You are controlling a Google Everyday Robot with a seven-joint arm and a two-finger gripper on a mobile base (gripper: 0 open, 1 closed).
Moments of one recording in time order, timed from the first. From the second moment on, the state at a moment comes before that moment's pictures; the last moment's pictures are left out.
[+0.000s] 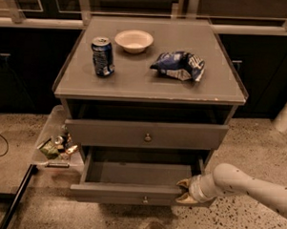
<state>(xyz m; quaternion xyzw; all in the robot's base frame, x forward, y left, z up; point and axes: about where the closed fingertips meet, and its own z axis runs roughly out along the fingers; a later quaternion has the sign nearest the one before) 0.506 -0.197 0.387 -0.68 0.68 0.11 0.25</state>
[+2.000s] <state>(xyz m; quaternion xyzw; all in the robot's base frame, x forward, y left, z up) 0.498 -0.194 0.387 -0.67 0.68 0.16 0.26</state>
